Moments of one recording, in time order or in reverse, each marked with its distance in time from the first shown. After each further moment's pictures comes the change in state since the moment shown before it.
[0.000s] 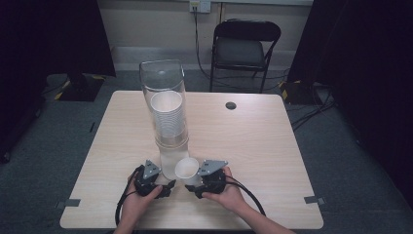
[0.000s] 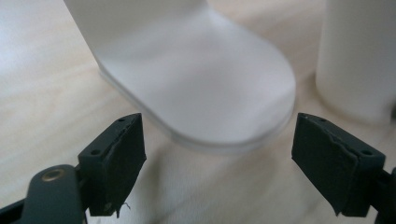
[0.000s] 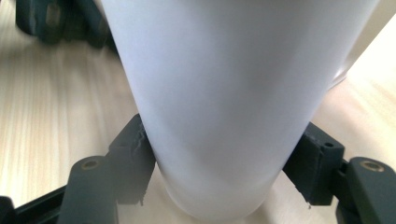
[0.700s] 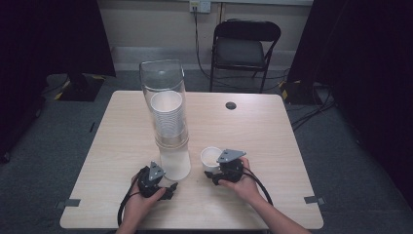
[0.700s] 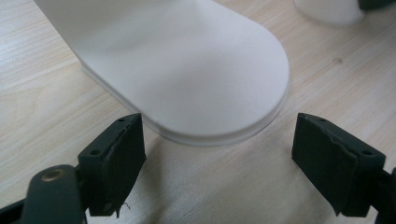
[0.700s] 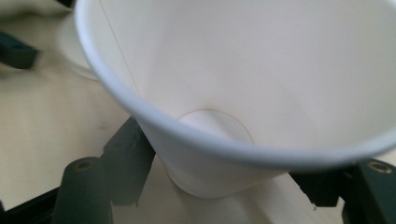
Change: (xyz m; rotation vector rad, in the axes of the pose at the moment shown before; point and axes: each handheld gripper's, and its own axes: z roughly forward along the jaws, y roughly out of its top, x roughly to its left) left arm -0.005 -0.004 0.005 0.090 -0.015 0.096; right arm -0.056 -0.023 -0.028 0.038 -0.182 0.096
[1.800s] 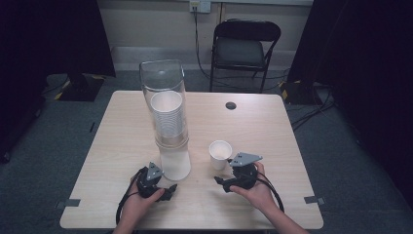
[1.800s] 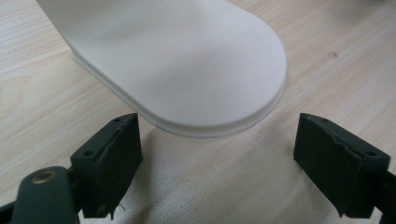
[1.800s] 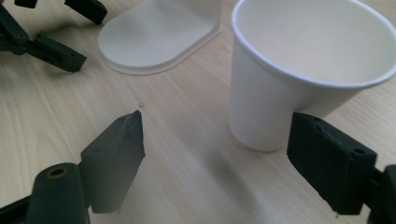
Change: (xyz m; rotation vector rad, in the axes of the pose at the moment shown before) left arm 0.003 -0.004 0.001 0.000 -0.041 -0.038; right arm 0.014 0.000 -0.053 0.001 -0.010 0.060
